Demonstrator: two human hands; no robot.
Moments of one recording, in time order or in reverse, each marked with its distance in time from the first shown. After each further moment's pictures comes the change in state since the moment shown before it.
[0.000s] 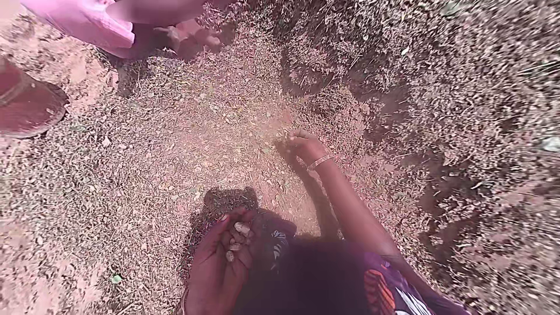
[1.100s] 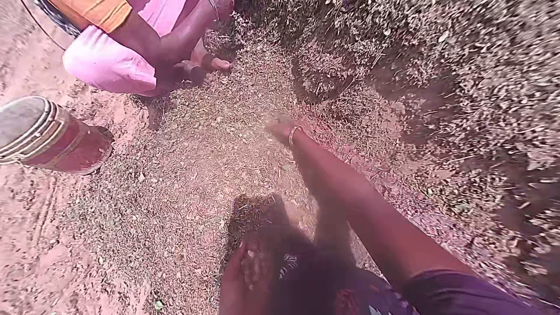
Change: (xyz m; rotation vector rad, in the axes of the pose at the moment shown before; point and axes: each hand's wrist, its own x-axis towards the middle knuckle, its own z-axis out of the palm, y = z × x) left_hand 0.017 0.007 -0.013 0.048 0.116 0.022; right_hand 0.154 -0.027 0.073 -0.715 -0.045 0.049
